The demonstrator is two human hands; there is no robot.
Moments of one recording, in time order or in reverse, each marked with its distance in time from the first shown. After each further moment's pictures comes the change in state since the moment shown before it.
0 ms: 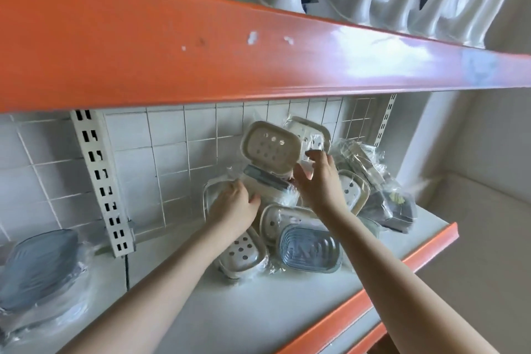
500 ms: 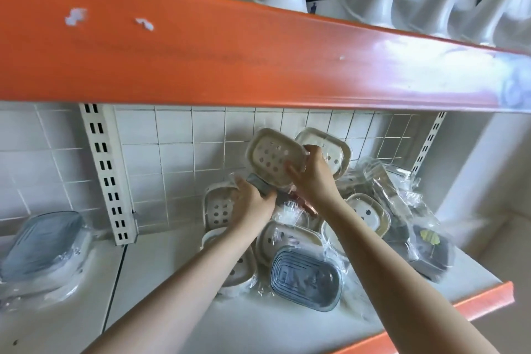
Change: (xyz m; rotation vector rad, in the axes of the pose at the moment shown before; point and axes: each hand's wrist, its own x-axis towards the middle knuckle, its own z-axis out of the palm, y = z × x) left_hand 0.033 0.042 0.038 -0.560 0.250 -0.321; right_hand 0.067 0.012 0.025 0.212 -0.258 -0.035
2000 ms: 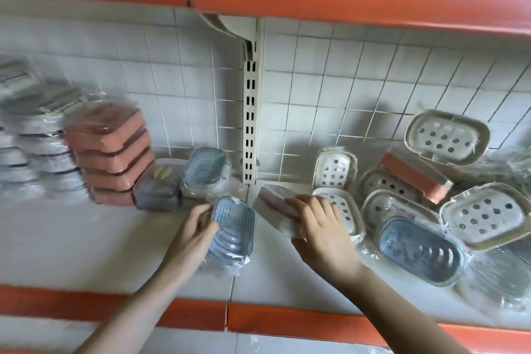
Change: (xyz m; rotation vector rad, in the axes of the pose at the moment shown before) left_hand -0.168 -0.112 -0.236 0.021 0.317 -0.217; right_hand -0.181 -0.052 0.119 -0.241 -0.126 -0.823
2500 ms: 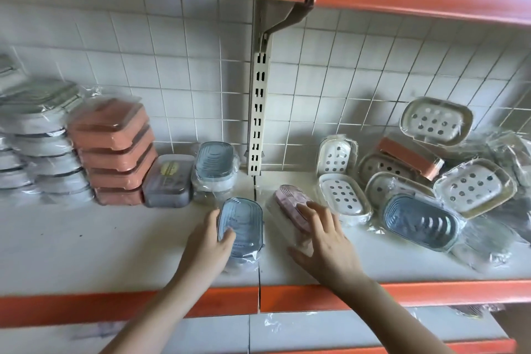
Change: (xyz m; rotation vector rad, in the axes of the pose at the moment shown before) left_hand 0.004 -0.031 -0.020 0.351 -0.113 0.061; right_hand -0.035 -0.047 0.011 0.007 -0.273 0.335
